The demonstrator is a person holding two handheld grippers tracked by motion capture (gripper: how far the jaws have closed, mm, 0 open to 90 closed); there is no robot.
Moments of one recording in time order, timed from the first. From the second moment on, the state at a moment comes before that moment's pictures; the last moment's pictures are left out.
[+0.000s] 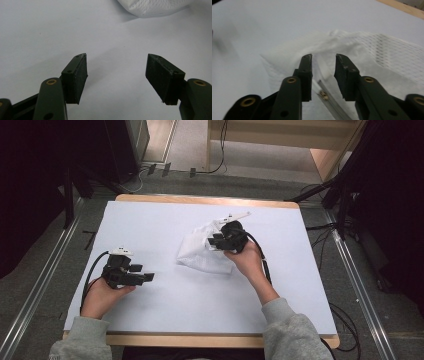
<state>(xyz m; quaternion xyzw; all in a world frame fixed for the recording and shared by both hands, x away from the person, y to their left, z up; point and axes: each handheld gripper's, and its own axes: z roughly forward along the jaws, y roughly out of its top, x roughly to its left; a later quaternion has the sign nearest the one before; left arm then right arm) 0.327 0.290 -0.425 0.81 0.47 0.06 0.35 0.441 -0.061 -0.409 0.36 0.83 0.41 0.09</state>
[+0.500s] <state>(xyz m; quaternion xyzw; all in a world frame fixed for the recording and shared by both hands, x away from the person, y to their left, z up) 0.371 0.238 -0.422 0.82 0.43 0.06 0.37 0.442 -0.089 -0.420 0.38 0.83 0.38 0.11</state>
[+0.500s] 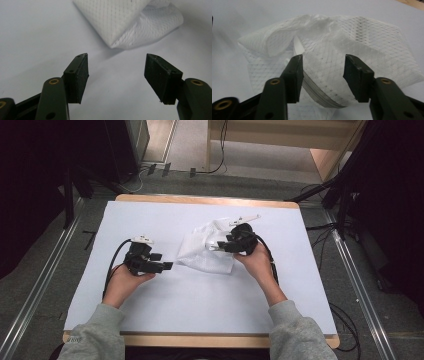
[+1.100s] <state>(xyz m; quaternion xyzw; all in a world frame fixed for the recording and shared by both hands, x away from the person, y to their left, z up) 0.420 0.188 -0.454 0.84 0.42 0.06 0.34 0.446 -0.076 -0.461 0.38 0.85 0.36 0.06</state>
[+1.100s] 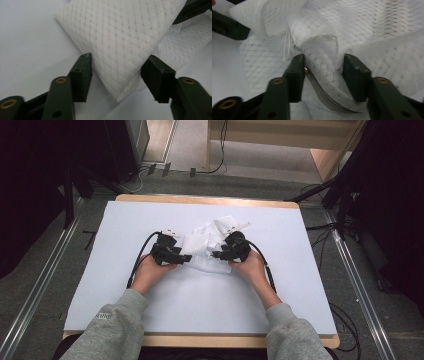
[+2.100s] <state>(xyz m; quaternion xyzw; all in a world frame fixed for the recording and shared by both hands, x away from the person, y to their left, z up) 0.429 0.255 -0.447 0.76 0.50 -0.04 0.41 0.429 -0.128 -0.436 0.40 0.82 0.40 0.05</state>
